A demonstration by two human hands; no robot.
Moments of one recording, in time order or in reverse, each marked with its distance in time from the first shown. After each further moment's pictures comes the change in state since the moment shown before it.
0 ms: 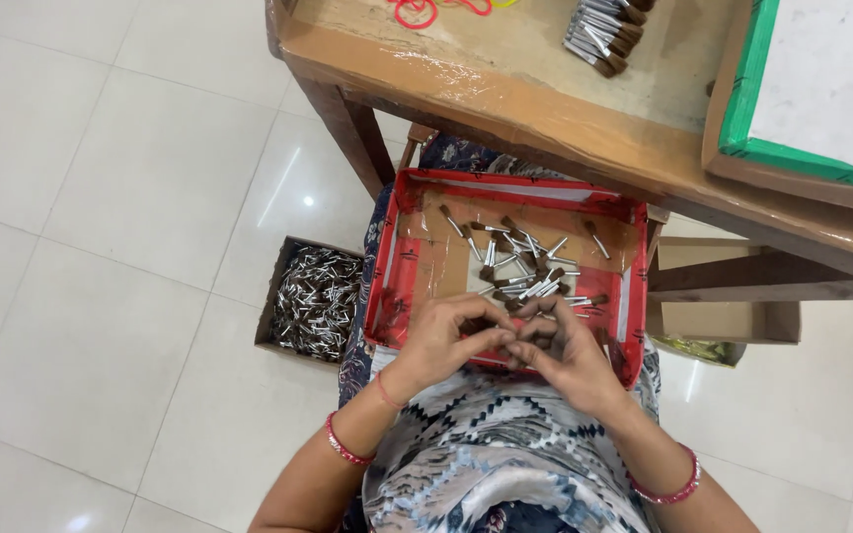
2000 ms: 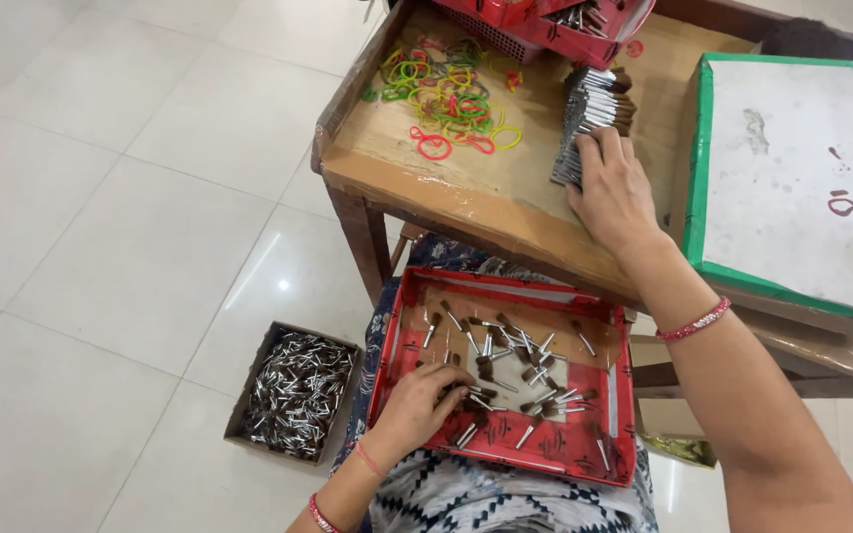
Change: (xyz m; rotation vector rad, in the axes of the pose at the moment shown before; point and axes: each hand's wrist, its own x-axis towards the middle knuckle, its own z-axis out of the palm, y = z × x) left_hand -0.004 -0.041 -0.033 0.357 -0.055 -0.180; right_hand 0.208 -0.199 -0.053 -1.707 0.495 -0.856
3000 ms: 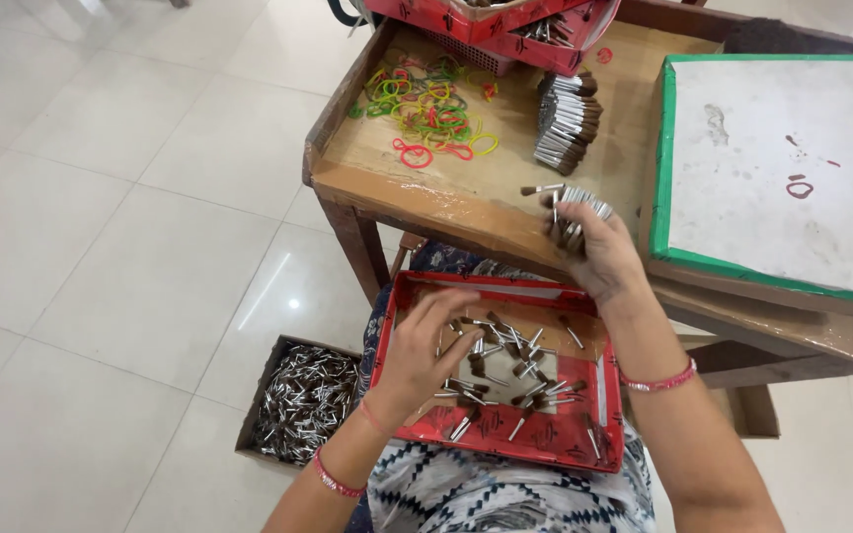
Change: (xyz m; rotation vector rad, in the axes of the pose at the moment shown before) left_hand 0.050 0.078 -0.040 -0.083 0.206 0.196; right_hand -0.065 -0.010 0.000 1.762 0.148 0.894
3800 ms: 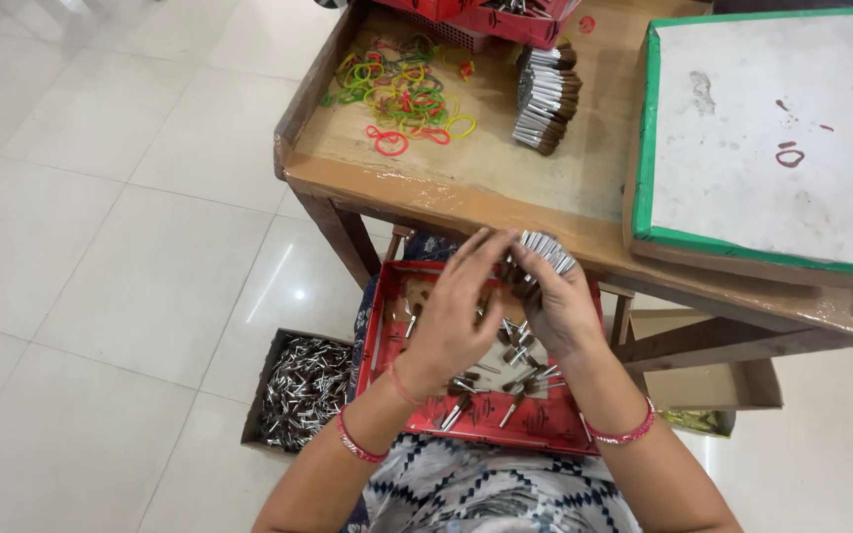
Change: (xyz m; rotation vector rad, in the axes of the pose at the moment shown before) left_hand 0.049 0.034 0.034 0.122 -0.006 0.190; right_hand -0.087 0.038 0.021 0.043 0.004 -0.052
